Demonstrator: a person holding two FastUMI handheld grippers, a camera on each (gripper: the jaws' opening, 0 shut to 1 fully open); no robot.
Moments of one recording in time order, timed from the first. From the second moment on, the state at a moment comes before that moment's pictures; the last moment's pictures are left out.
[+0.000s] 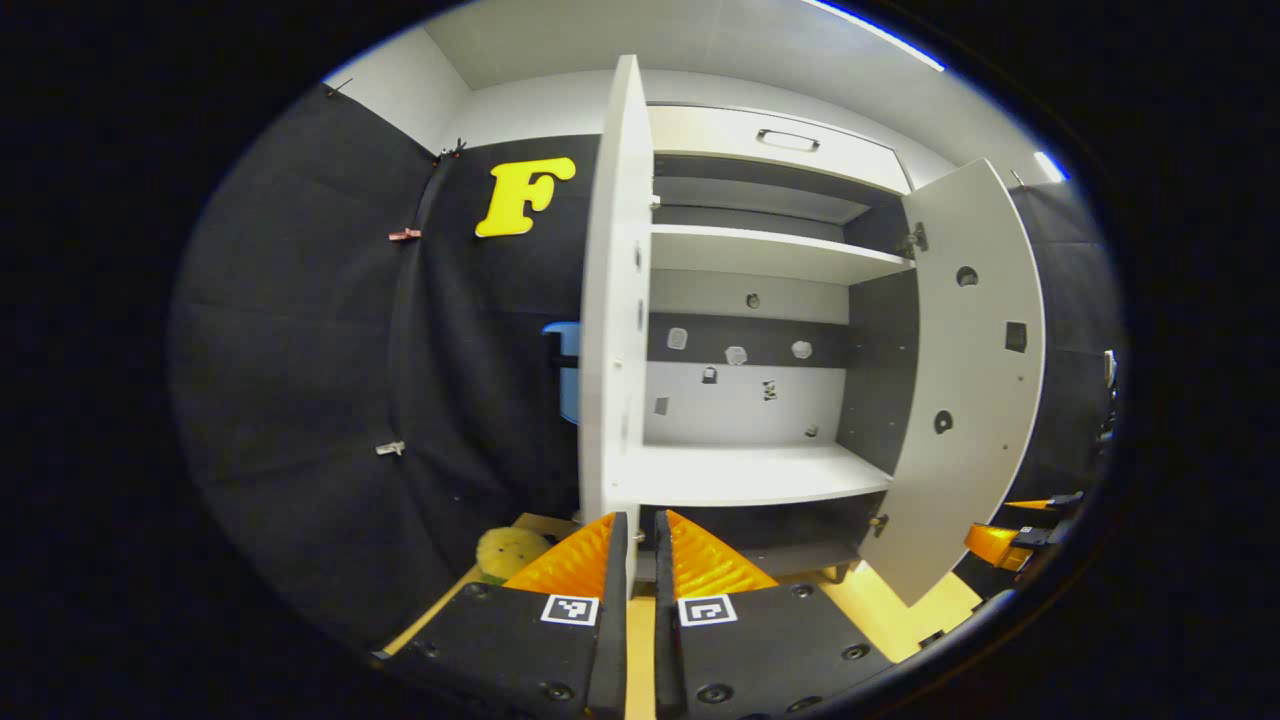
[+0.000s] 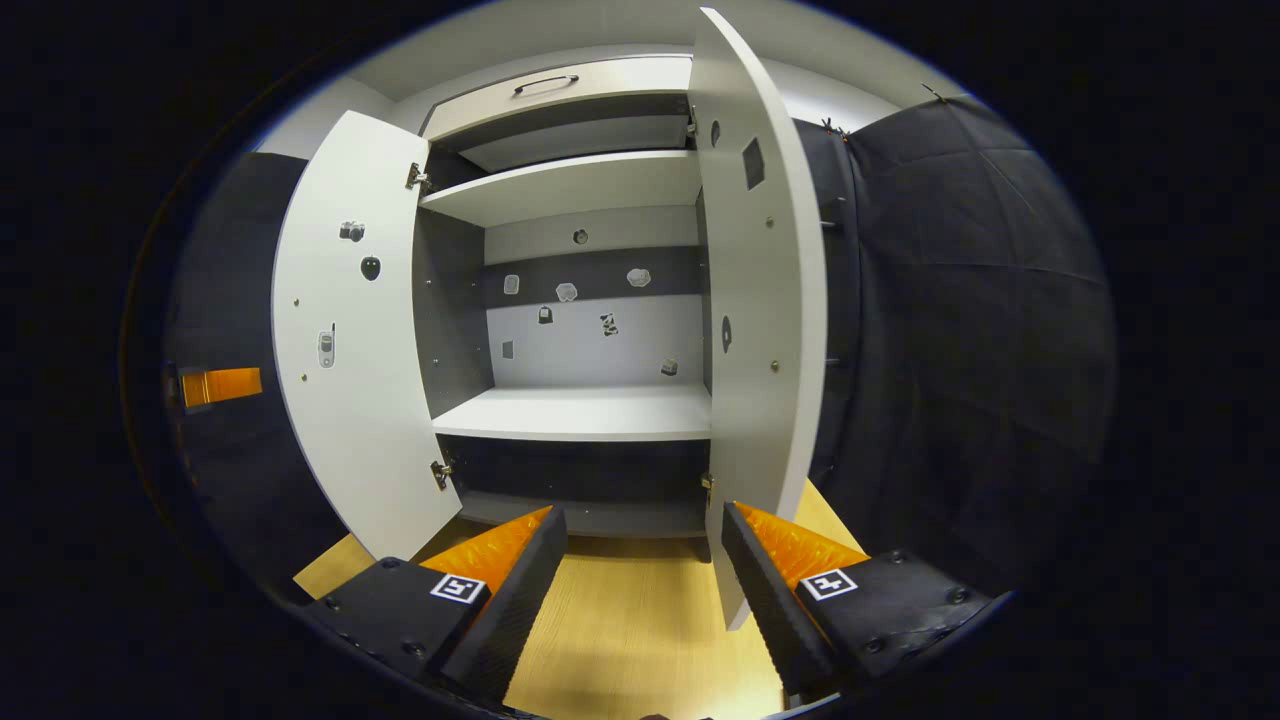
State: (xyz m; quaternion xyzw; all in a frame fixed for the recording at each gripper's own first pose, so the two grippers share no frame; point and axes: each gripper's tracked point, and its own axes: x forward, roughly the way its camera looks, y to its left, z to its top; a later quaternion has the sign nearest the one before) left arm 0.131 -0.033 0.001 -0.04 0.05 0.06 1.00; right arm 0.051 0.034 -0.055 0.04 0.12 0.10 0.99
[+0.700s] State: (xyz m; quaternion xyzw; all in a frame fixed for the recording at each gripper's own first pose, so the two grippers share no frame) left arm 0.107 -0.105 0.013 -0.02 0.02 0.06 1.00; right arm 0.048 -0.007 -0.017 0.06 0.07 0.10 0.99
